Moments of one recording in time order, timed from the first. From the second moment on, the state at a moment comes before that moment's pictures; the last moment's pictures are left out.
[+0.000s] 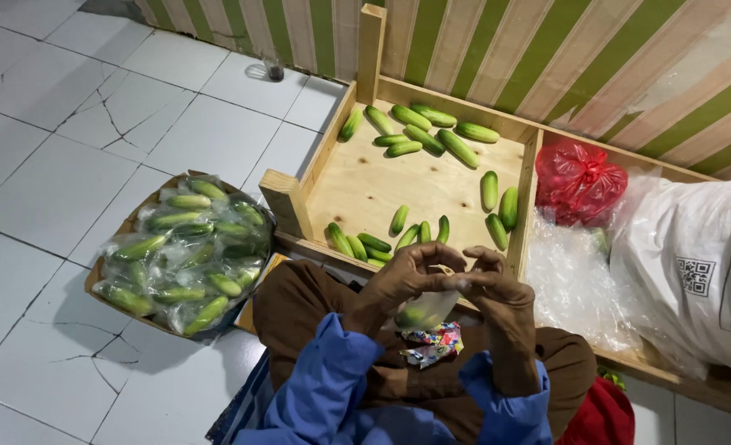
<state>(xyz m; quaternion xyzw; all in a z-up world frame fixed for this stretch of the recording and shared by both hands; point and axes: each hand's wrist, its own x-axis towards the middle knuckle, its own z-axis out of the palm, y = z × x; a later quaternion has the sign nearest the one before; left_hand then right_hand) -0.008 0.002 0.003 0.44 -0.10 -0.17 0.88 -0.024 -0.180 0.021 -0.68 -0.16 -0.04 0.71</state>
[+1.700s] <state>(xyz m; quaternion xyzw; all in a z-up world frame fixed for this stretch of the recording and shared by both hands) 0.029 0.023 -0.134 0.53 0.15 0.06 0.84 0.062 -0.130 -0.051 -0.77 -0.10 -0.12 0.62</state>
